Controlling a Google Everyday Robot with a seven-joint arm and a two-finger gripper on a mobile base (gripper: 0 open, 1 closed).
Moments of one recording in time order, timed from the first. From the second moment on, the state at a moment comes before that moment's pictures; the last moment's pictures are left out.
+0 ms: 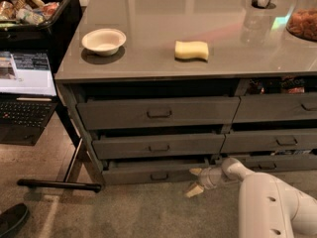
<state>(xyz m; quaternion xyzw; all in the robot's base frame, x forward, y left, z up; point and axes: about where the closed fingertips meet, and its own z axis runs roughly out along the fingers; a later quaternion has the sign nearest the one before) 0.617 -0.181 0.197 -0.52 0.76 0.24 0.29</state>
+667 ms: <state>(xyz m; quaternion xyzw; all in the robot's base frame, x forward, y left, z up) 0.611 -0.184 0.205 -0.51 0.76 0.23 0.32</state>
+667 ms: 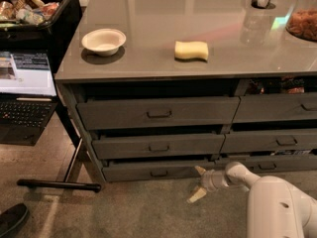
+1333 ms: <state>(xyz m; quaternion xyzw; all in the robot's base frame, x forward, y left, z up) 0.597 -0.192 0.195 -0.51 0.77 0.23 0.31</state>
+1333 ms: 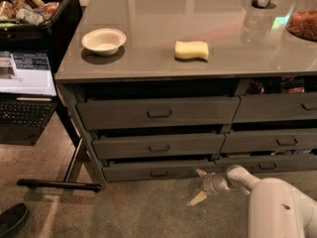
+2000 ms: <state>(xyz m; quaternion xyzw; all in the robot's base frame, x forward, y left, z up) 0.630 -0.187 0.186 -0.51 0.77 0.23 0.30</state>
